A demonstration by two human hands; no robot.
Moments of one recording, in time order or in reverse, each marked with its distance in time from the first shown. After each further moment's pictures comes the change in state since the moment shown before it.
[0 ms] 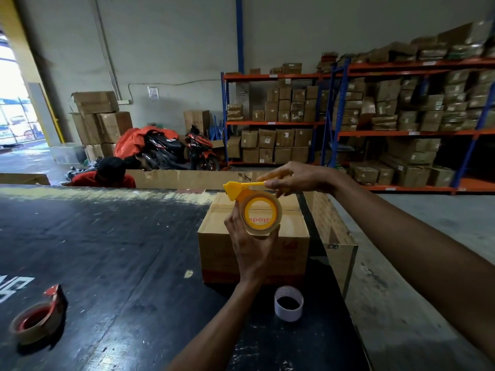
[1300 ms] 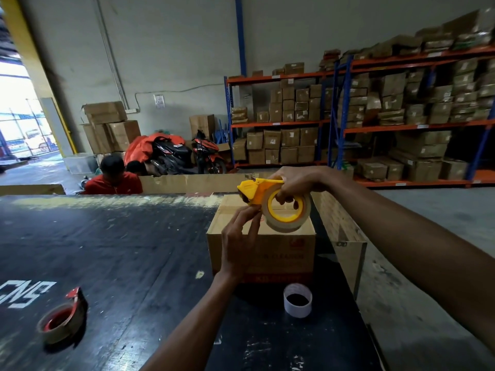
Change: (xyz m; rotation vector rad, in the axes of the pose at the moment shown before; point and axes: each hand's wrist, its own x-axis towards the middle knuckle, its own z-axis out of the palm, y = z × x) left_hand 0.028 0.013 -0.054 0.086 -0.137 0.459; right_hand -0.009 -0.029 0.010 -0.172 -0.076 0.012
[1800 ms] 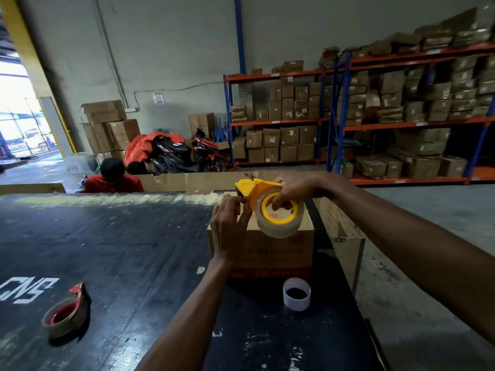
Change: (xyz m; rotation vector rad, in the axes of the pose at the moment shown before) left_hand 0.013 -0.013 -0.010 0.137 0.072 -0.029; right_hand -0.011 0.000 0.018 0.044 0.006 0.039
